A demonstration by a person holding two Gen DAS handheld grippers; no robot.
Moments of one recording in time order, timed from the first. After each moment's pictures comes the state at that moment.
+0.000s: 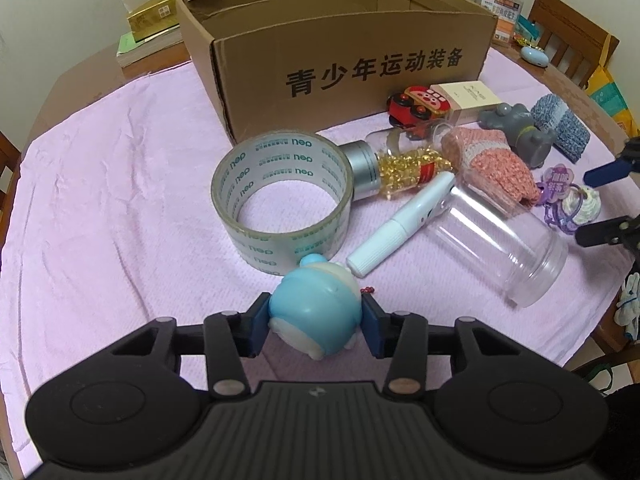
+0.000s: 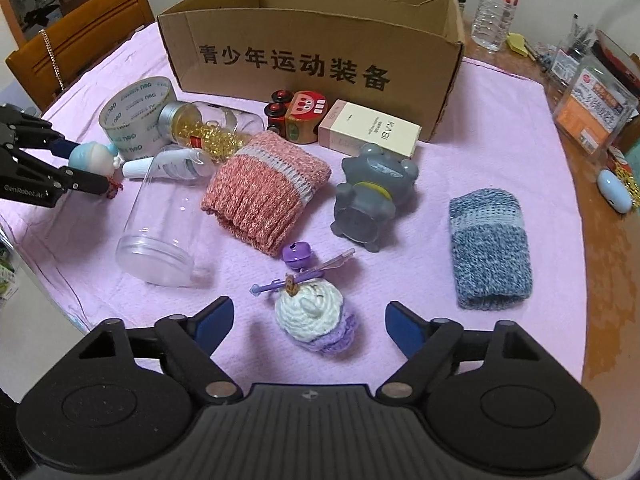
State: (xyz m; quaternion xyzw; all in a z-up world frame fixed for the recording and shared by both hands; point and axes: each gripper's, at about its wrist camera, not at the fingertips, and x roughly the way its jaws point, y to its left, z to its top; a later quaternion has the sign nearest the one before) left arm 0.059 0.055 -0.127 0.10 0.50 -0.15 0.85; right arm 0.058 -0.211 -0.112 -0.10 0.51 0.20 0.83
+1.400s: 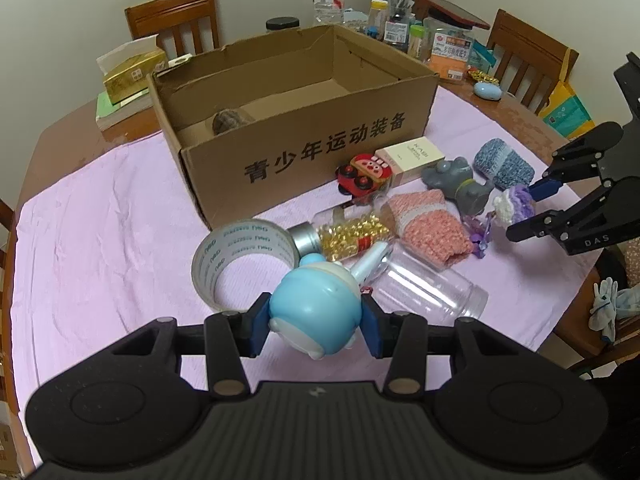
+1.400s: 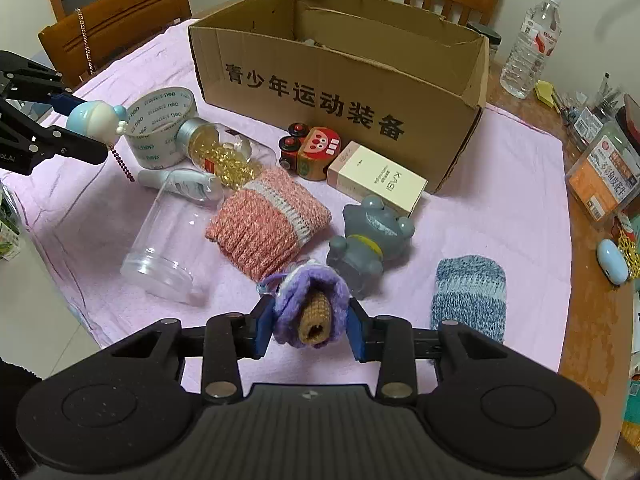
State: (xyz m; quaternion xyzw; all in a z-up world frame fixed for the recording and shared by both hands) left arm 0.054 0.034 -0.067 0.10 0.45 -0.20 0.86; right arm 0.072 -0.209 -0.083 -0.15 0.49 0.24 0.82
